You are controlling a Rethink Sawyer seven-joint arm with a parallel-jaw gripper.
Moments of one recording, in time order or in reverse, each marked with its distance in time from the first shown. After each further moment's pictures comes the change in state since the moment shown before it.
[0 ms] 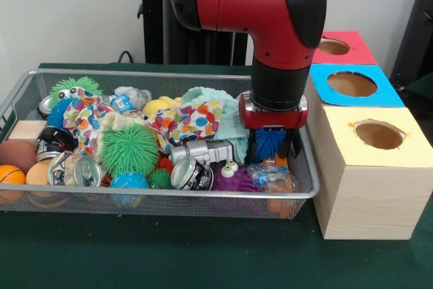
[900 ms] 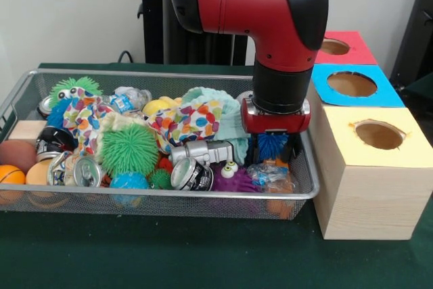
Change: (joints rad) arm 0.001 0.007 0.004 -0.012 0.000 -0.026 0.000
